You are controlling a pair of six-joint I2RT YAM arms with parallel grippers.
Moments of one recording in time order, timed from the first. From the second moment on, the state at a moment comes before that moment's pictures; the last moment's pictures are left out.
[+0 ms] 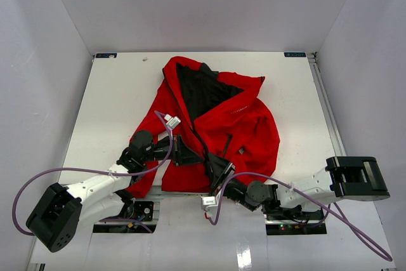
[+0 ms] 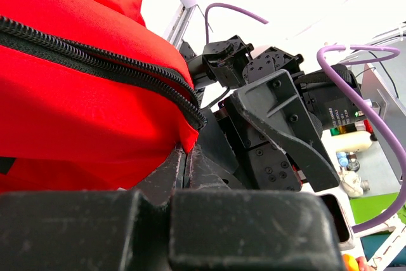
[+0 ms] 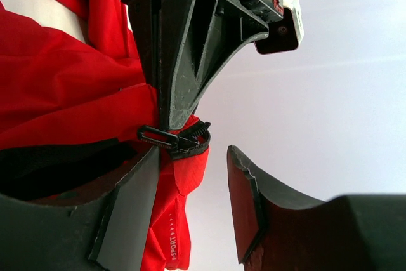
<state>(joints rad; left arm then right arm) -0.64 0.99 0.28 0.63 0.81 -0.93 1.64 1.24 0.21 1.11 0.61 -1.47</state>
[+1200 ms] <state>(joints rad) -0.63 0.99 0.28 0.65 0.82 -0.93 1.64 1.24 0.21 1.14 0.57 -1.44</state>
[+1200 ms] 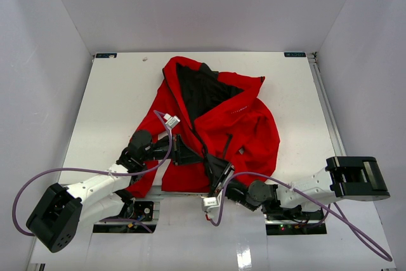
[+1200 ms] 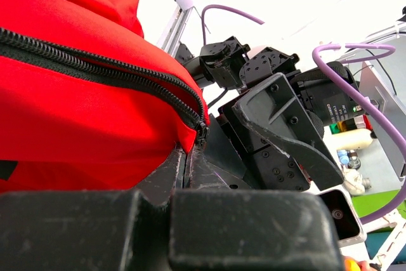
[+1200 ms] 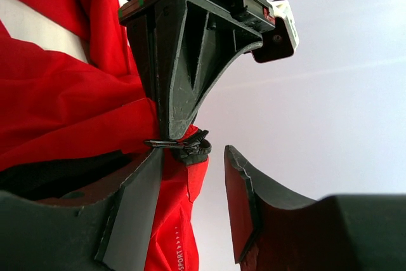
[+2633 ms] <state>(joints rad) -0.62 0.99 0.27 0.65 0.82 -0.93 1.67 1.24 0.23 1.10 0.58 -1.44</state>
